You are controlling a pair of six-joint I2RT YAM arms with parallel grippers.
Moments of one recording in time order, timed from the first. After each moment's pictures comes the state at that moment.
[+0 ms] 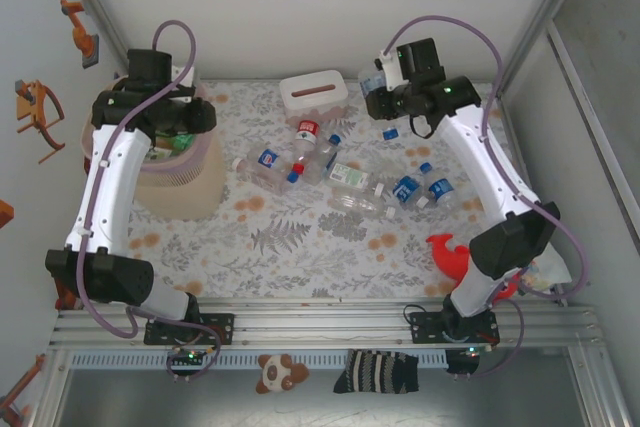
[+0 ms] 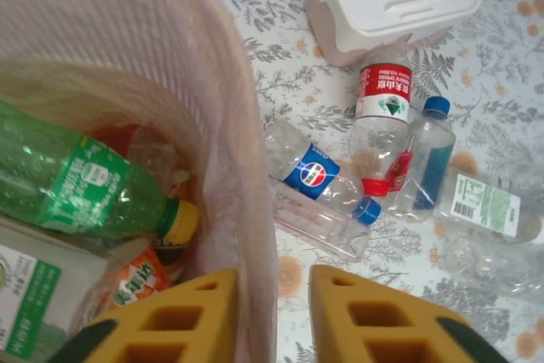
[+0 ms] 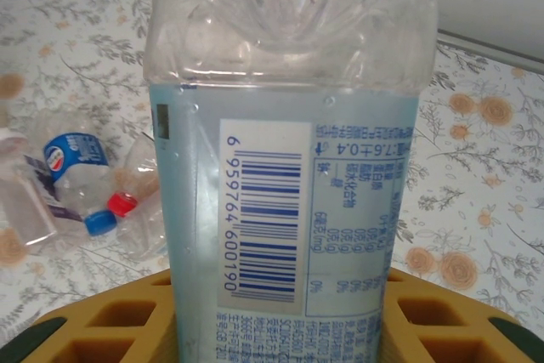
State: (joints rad) left arm -0.17 1.50 1.78 -1.17 0.13 -0.13; right arm 0.40 1.68 1.87 -0.95 -0.07 0.01
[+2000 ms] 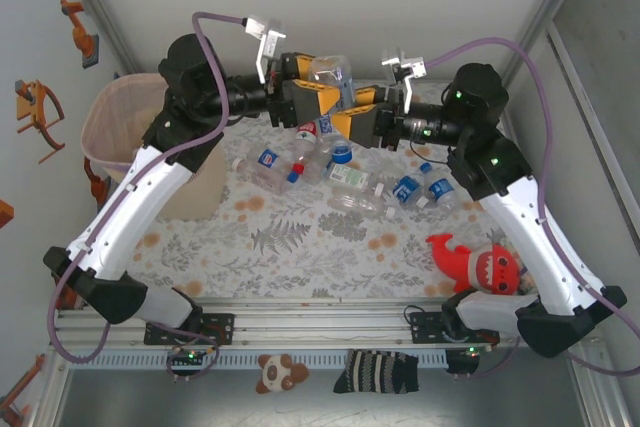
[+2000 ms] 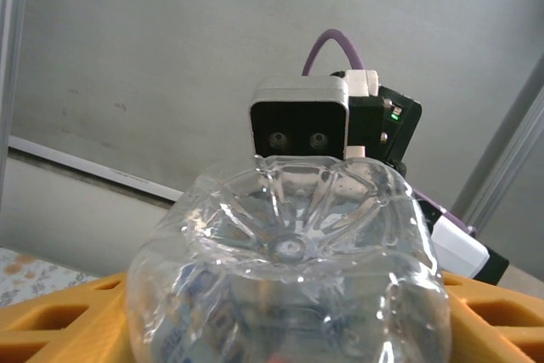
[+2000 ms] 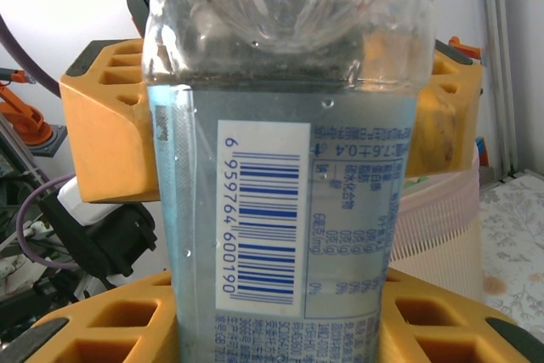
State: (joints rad) left arm -0.67 1.44 1.74 -0.13 0.90 -0.45; right arm 0.56 1.23 1.55 -0.27 -0.90 0.38
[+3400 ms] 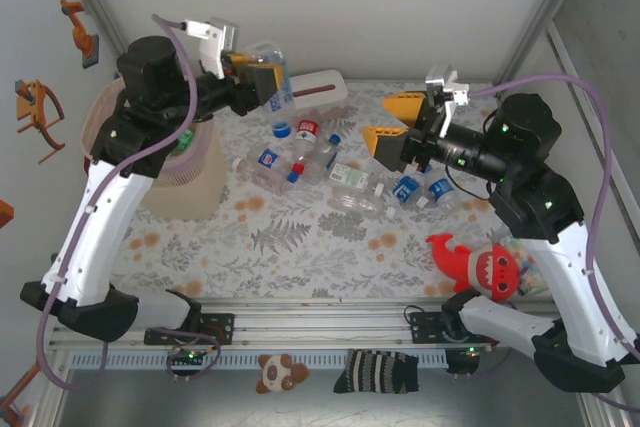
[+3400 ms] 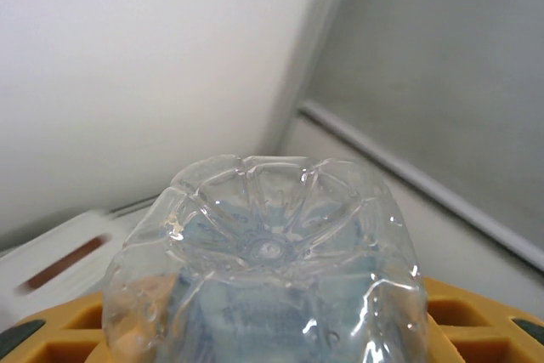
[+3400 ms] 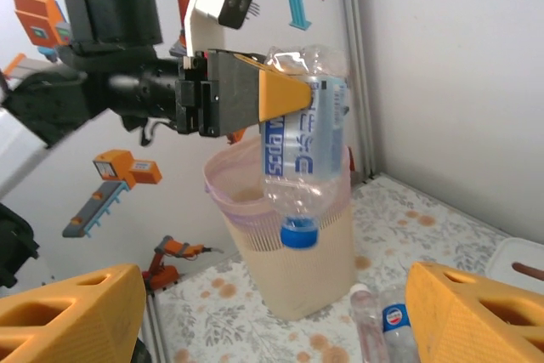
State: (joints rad) left arm -0.49 1.33 1.81 -0.66 0.34 -0.21; right arm 0.56 1.03 1.55 -0.54 -0.58 0.20
